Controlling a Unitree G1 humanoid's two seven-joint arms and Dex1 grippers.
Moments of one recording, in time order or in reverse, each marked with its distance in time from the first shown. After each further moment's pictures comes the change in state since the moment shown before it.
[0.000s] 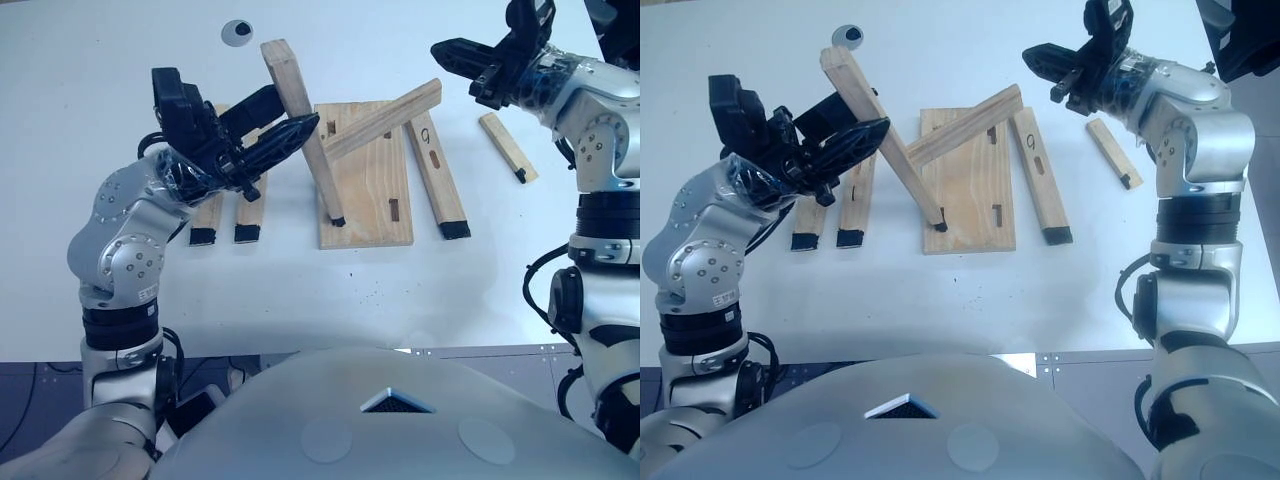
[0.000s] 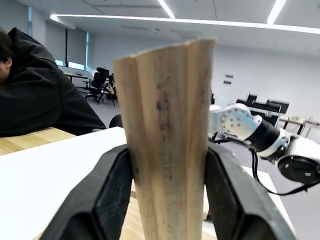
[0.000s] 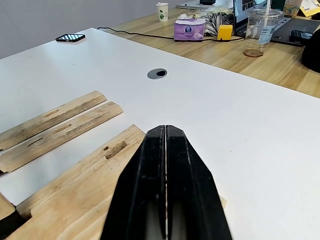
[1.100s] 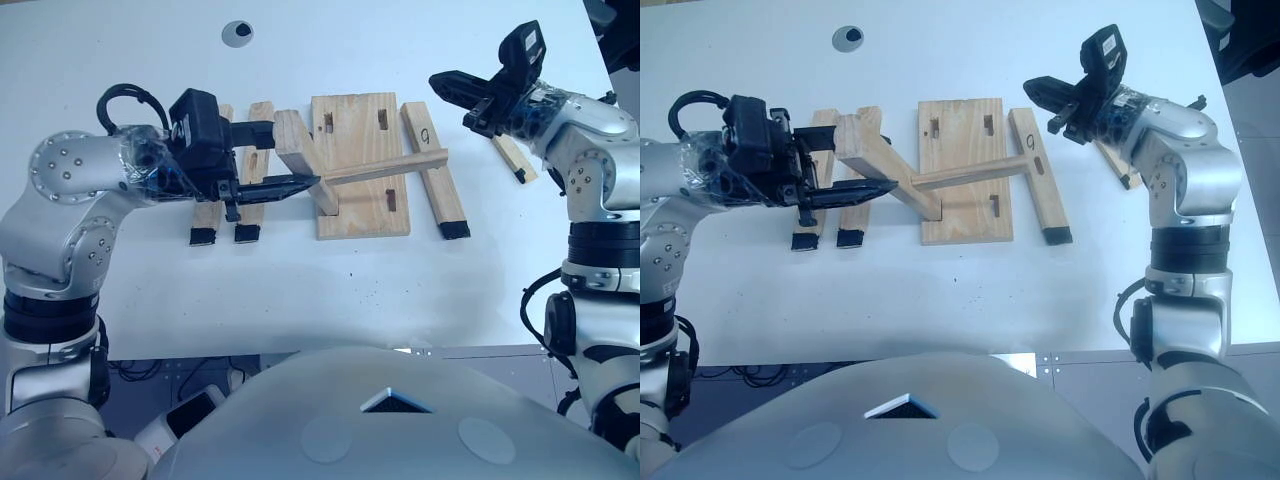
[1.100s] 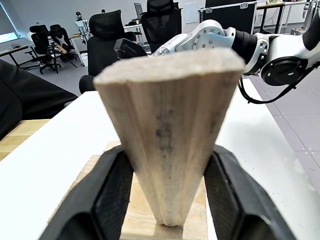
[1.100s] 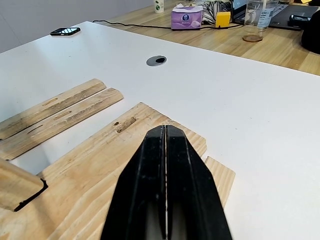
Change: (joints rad) left arm -0.102 0.312 -0.131 -0.057 0.167 -0.033 -0.179; right arm 0.144 0.008 -0.014 -0.116 0.011 0.009 -0.059
